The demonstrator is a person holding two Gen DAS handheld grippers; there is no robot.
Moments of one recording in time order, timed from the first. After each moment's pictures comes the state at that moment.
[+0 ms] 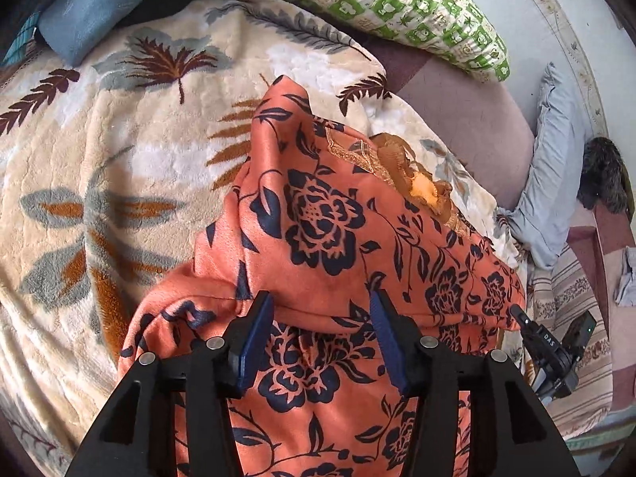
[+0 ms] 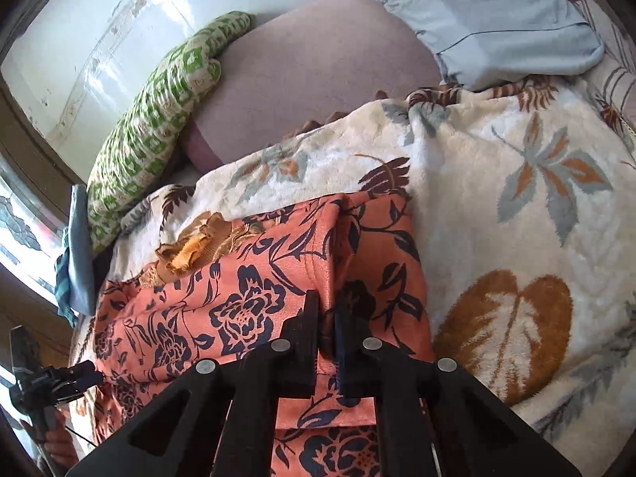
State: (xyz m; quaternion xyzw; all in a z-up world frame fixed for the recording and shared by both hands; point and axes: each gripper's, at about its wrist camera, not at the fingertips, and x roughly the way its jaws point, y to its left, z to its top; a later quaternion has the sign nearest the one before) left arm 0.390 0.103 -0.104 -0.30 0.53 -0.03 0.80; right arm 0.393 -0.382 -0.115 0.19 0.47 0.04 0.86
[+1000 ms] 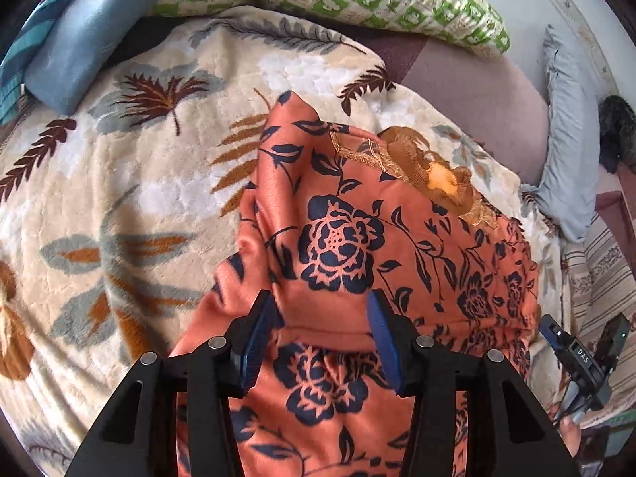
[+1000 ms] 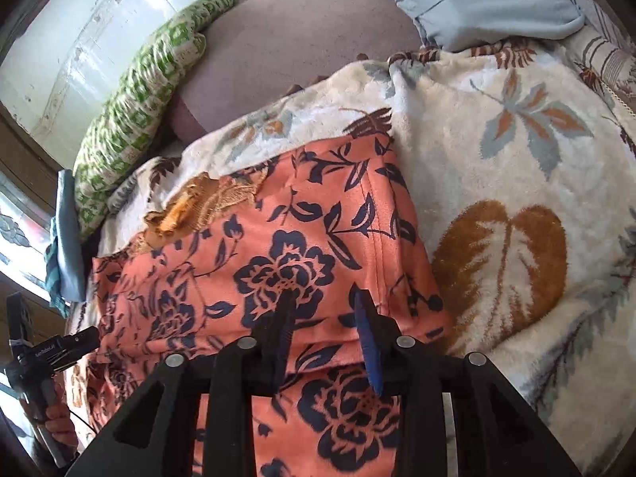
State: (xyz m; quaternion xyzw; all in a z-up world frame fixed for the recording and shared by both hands) left arm 0.394 0.087 -0.081 -0.21 0.54 -0.02 0.81; right arm 0.347 -0.360 -0.106 0.18 0.48 0.03 0.86
